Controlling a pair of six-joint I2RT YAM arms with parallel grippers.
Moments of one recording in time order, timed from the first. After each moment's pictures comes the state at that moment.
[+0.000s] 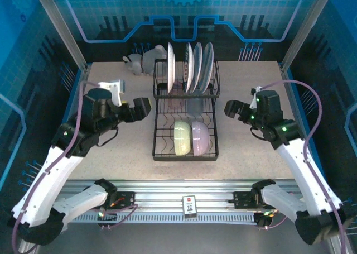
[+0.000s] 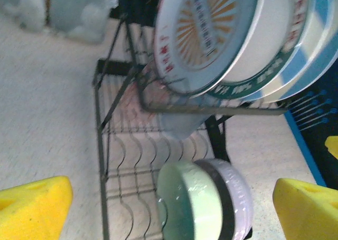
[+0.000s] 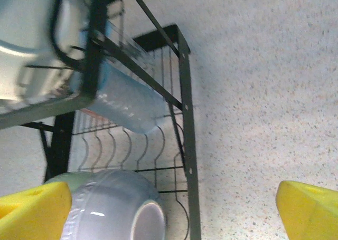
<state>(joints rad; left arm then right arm) -0.46 0.97 1.31 -0.83 0.00 -0.52 0.26 0.94 1.06 -0.77 -0.05 0.54</state>
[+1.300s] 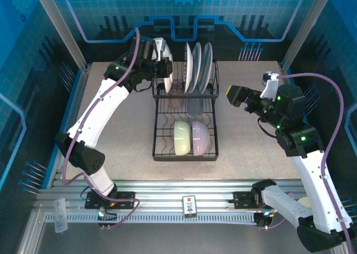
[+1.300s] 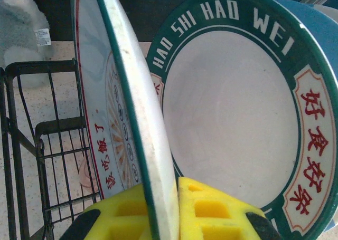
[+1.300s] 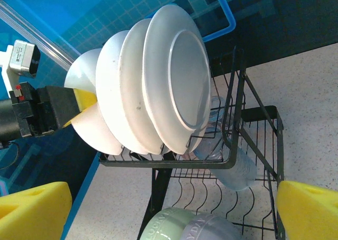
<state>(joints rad) -0.43 1.70 1.95 -0.84 0.10 -0.43 0.27 0.89 1.24 -0.64 -0.22 0.57</state>
